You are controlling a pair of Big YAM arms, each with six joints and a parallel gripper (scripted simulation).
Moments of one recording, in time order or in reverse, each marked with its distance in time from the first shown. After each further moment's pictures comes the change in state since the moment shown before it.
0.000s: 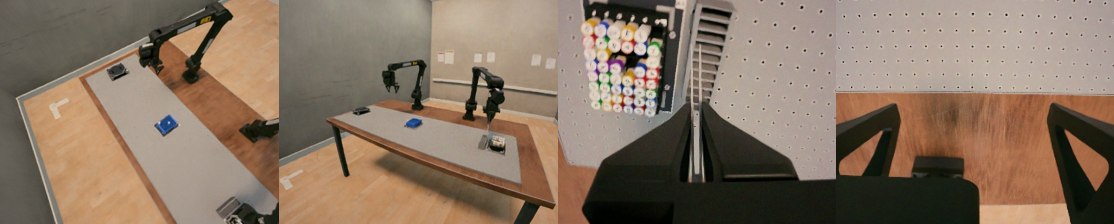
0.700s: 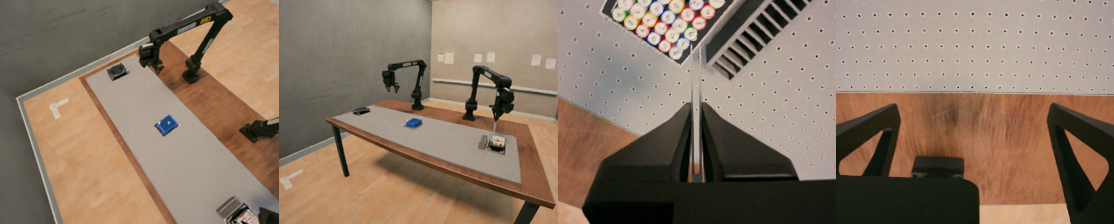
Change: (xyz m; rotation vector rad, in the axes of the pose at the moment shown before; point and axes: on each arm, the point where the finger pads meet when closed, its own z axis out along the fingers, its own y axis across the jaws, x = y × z) left arm 0.059 0.047 -0.003 0.008 0.058 -0.493; right arm 0.000 0.000 0.000 0.000 0.000 0.000
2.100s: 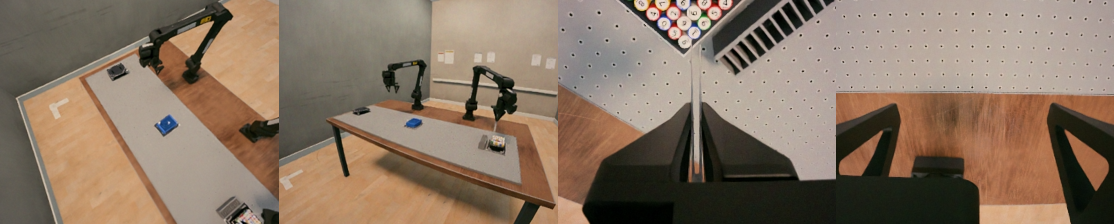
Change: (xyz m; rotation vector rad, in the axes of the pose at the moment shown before) left arm 0.008 0.013 0.006 0.029 0.039 -0.113; right arm 0.000 0.000 0.000 0.000 0.000 0.000
